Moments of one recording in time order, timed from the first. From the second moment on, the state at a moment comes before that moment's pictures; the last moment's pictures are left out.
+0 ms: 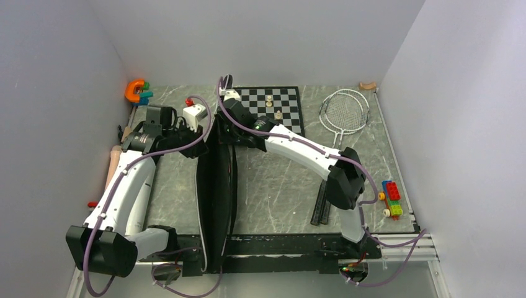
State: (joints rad) left arm -0.15 1.17 1.13 -0.77 0.56 0.22; right arm 0.94 1.98 1.84 -0.47 0.17 0.54
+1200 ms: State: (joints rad) left arm -0.16 1.14 1.16 -0.82 0.29 0.08; right arm 0.46 1.54 1.34 -0.38 -0.01 0.64
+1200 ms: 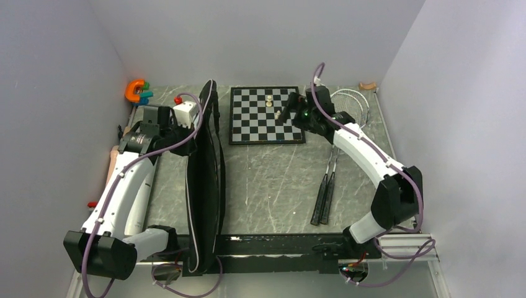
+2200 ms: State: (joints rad) left arm -0.16 1.15 1.17 -0.84 0.26 0.07; right arm 0.06 1.71 1.10 -0.55 0.44 0.74
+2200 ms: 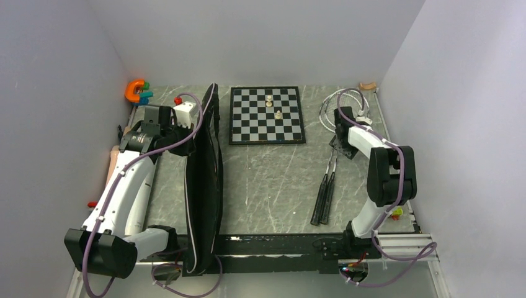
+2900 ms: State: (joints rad) left arm -0.16 1.14 1.17 -0.84 0.24 0.07; right arm 0.08 1.81 1.10 -0.46 0.41 0.70
